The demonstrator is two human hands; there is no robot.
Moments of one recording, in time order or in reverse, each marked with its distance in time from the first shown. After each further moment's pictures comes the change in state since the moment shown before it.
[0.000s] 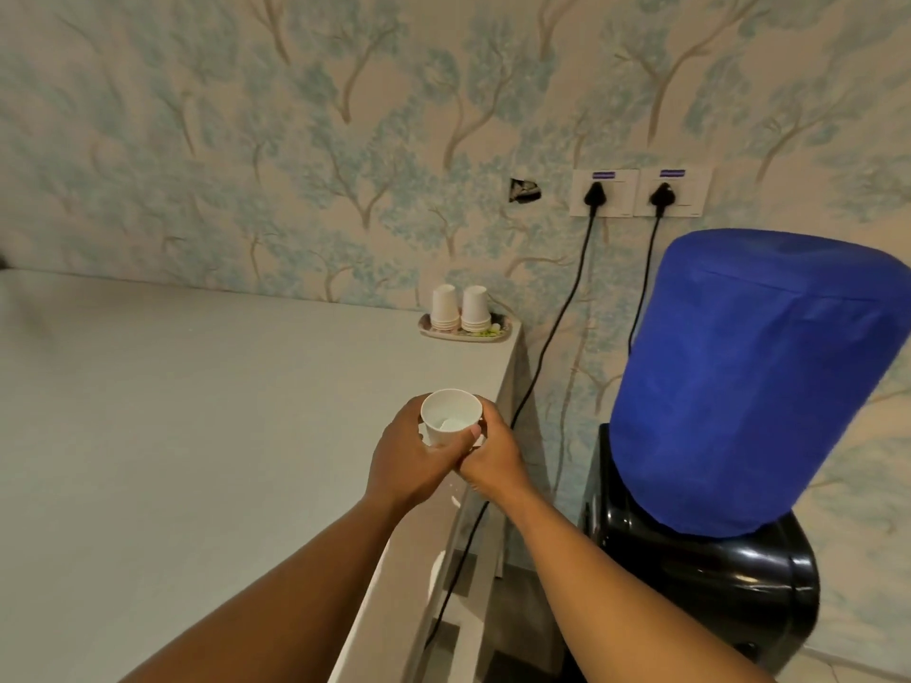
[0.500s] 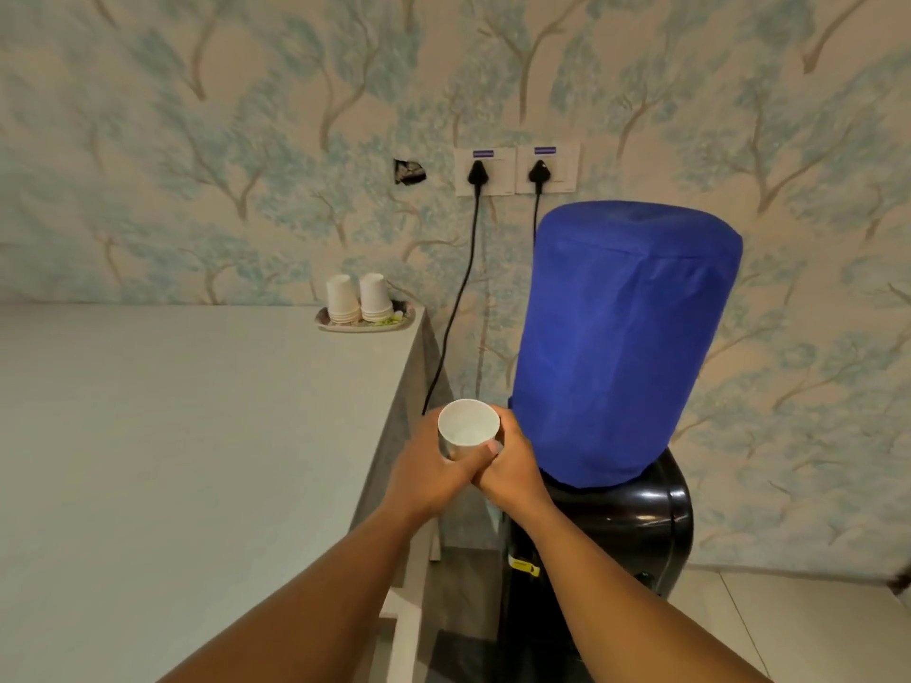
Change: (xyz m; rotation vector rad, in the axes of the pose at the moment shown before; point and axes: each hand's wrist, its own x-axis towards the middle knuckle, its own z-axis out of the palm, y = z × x) left_hand -0.026 0.043 0.124 -0.174 -0.324 -0.008; right_hand -0.044 0.042 -0.125 -0.098 0.242 0.064
